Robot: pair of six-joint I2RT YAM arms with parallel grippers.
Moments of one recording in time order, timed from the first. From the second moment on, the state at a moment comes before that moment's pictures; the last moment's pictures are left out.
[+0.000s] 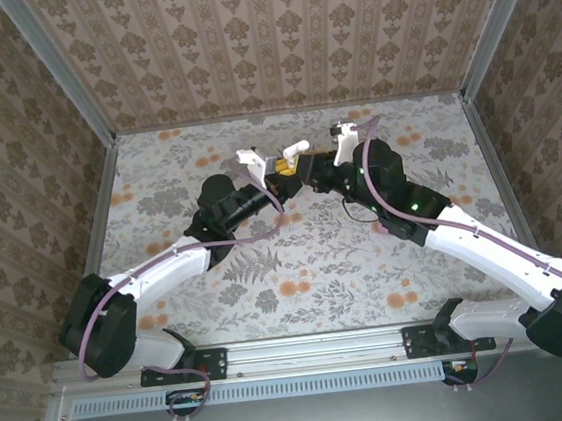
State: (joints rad) left arm -0.72 1.38 0.81 0.66 0.39 -0.22; right arm 0.71 1.18 1.11 -0.11 0.05 0.60
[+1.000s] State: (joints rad) left arm -0.72 1.38 0.81 0.66 0.38 -0.24; right arm 0.71 1.24 1.10 -0.02 0.01 0.62
